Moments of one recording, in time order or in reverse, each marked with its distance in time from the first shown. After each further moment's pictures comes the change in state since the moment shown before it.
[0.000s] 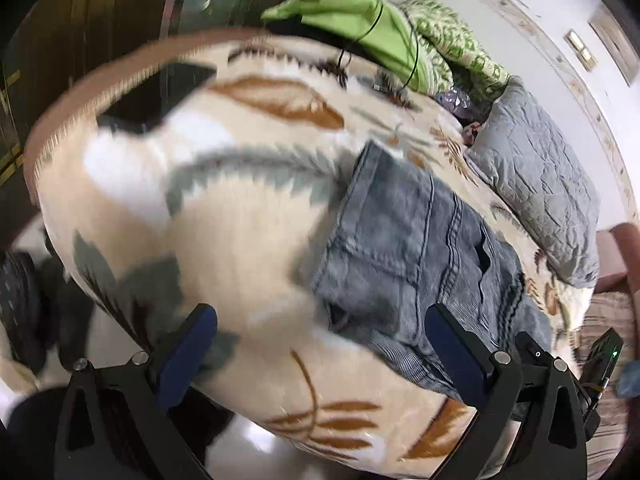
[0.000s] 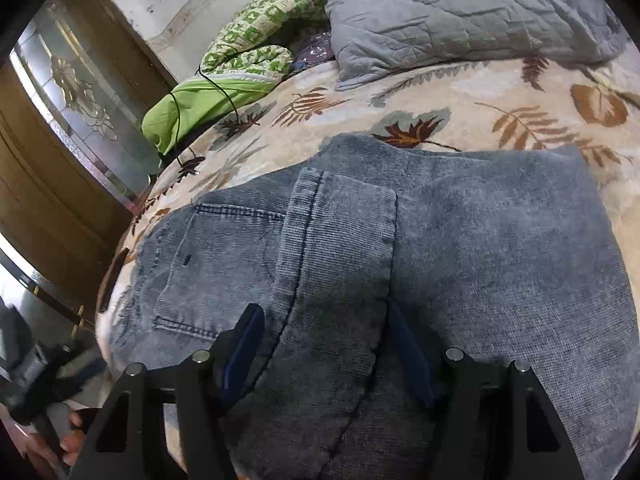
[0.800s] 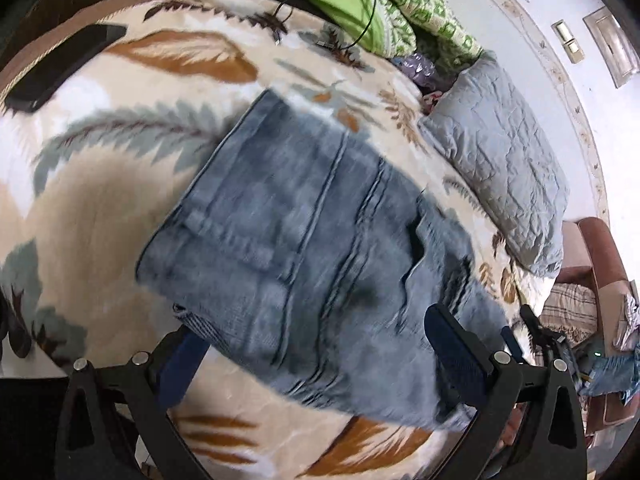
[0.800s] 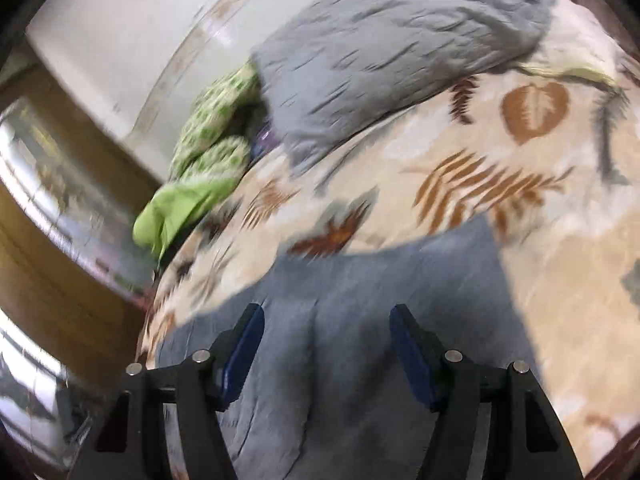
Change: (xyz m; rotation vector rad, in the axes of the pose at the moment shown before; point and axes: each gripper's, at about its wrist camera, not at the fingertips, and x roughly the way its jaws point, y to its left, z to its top) left arm 0.043 -0.064 0.011 -0.010 0.117 -0.155; right arm -0.038 -0.076 0.051 0.252 -0.211 0.020
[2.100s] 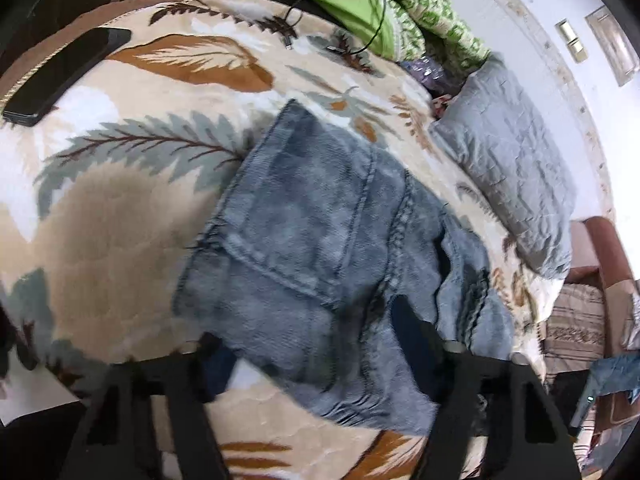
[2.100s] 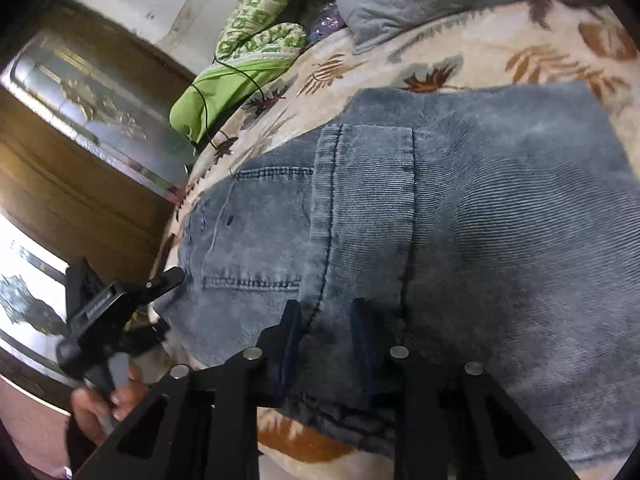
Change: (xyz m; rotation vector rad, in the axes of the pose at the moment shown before) left arm 0.005 0.021 0.007 0.012 0.009 0.033; right arm 0.018 0.047 -0.093 -0.171 0.335 0.120
